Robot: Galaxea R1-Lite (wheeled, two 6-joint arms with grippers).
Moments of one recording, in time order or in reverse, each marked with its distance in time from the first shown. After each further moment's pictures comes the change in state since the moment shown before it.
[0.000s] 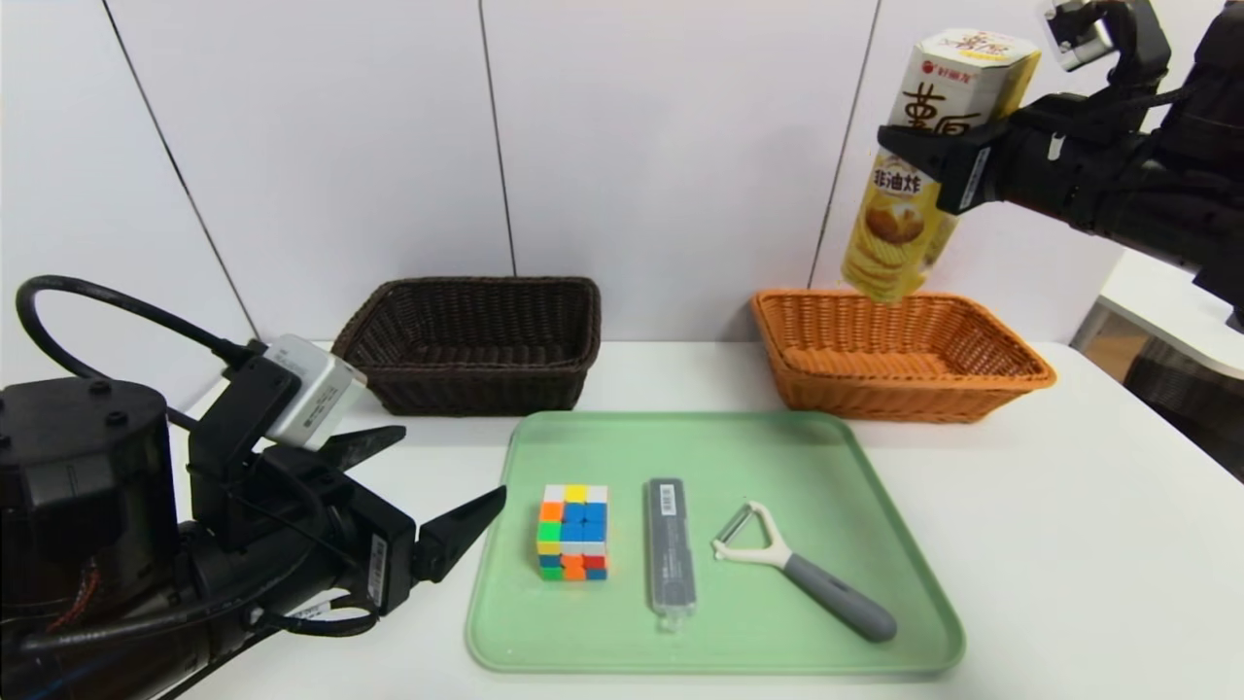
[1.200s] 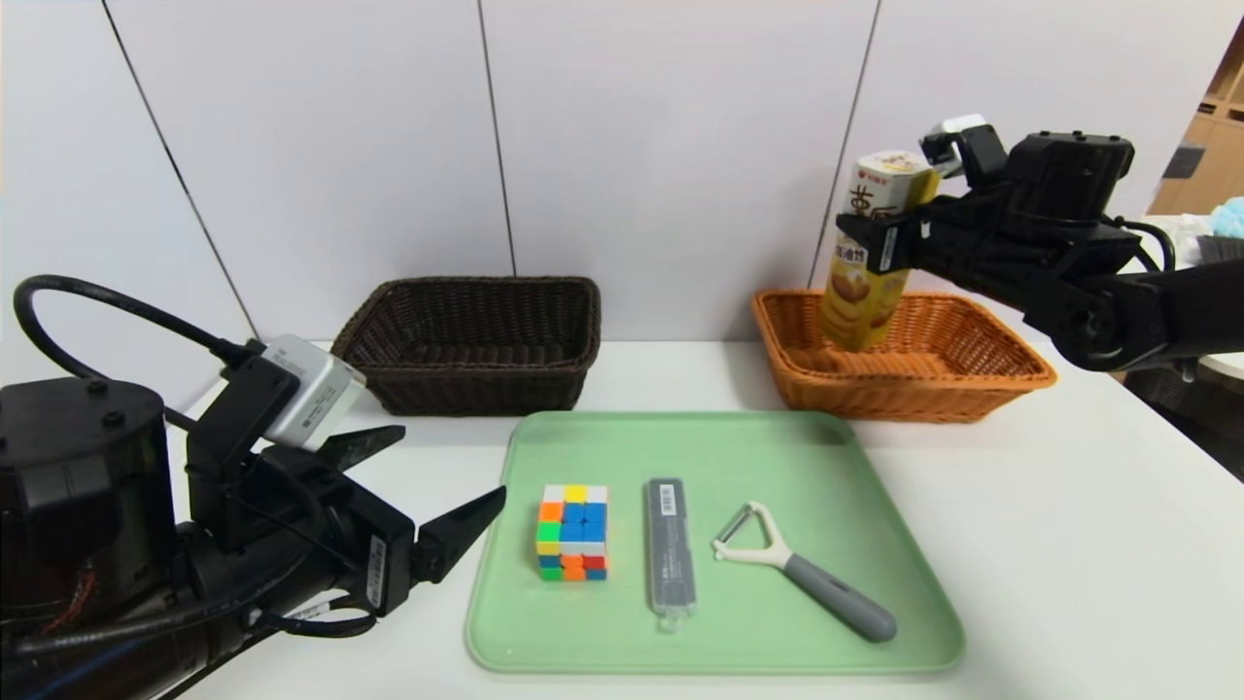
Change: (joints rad) left arm 0.000 -0.003 0.001 0.001 0.001 0.001; right arm -0.045 0.303 -0.102 -0.044 -0.098 0.073
